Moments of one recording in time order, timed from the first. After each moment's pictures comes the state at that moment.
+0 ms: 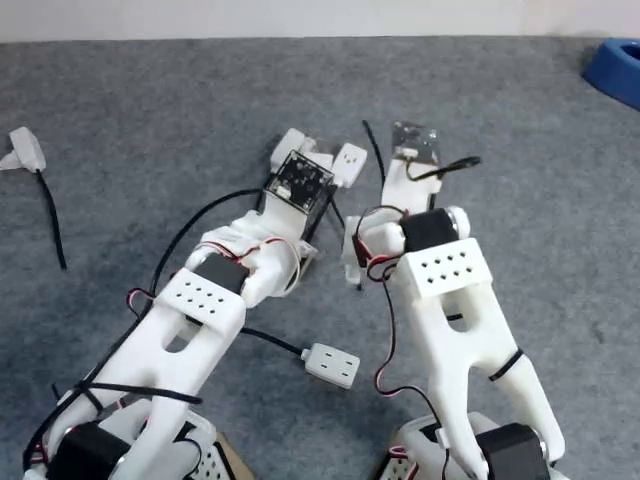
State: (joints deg) left arm 19.3 -27.1 50.9 33.8 -6.6; right arm -23.3 -22.8 25.5 72.3 -18.2
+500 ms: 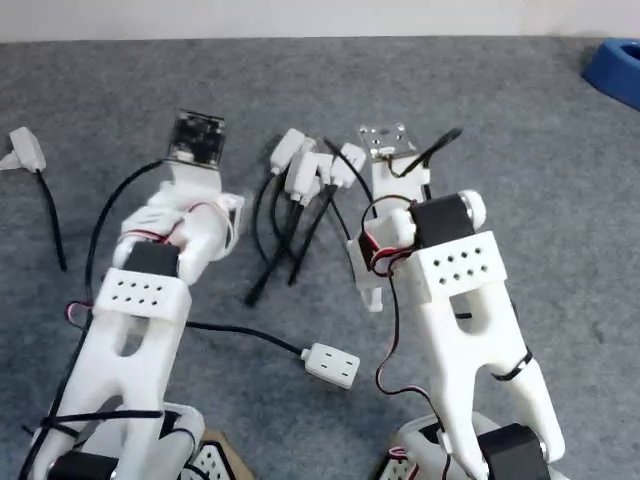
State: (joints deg) left arm 1.2 -33.5 48.4 33.9 -4.0; right arm -23.9 -22.9 11.5 93.1 -2.1
